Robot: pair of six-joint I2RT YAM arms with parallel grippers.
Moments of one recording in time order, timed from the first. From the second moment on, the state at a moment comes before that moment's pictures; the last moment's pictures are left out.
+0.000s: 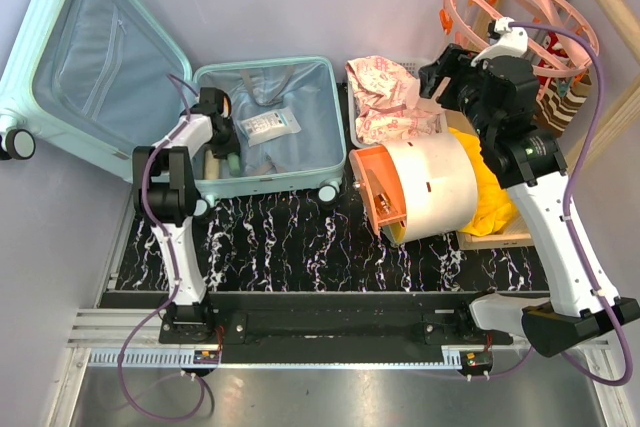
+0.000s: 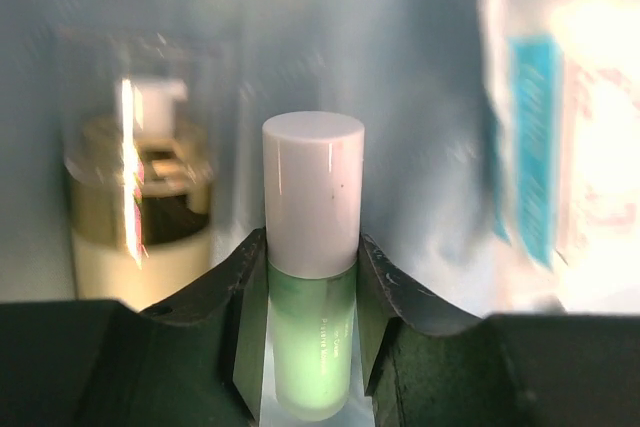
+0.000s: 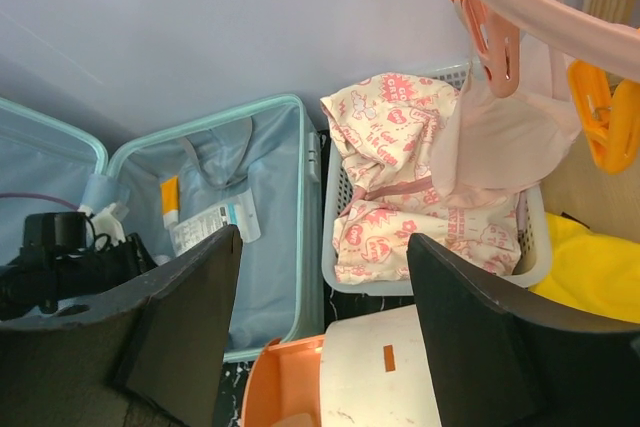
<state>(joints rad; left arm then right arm) -0.01 2.14 1.63 -0.59 0.00 -0.32 0.34 1.25 1.63 -0.50 0.19 0.41</state>
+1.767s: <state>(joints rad) -0.36 1.41 1.23 0.02 0.34 -1.29 0.65 1.86 2.23 -0.91 -0.30 0.33</state>
